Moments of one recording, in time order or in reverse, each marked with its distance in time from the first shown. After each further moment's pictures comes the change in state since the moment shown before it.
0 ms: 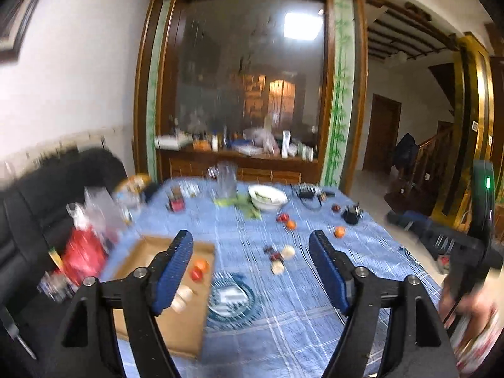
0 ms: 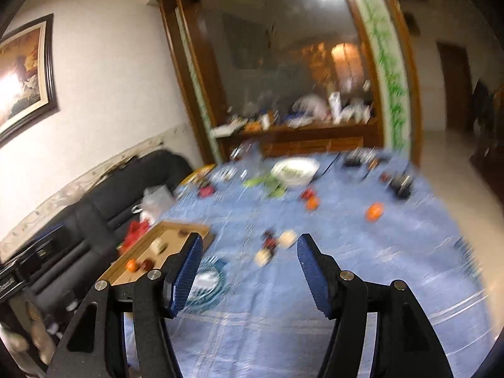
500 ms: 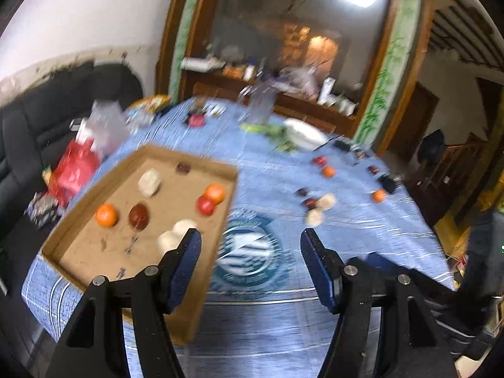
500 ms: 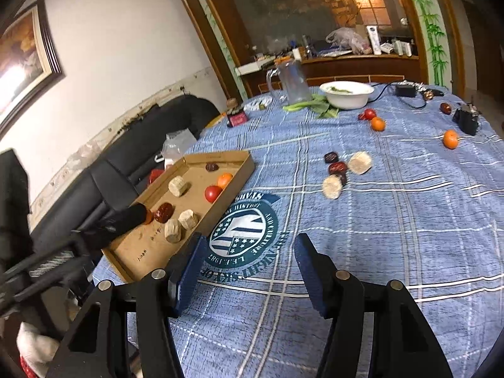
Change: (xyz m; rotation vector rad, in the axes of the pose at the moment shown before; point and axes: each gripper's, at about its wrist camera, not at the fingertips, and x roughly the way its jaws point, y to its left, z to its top) left arm 0.119 0.038 -0.089 -0.224 0.273 0.035; right arm 0.131 0.054 -0.107 0.074 0.266 0.198
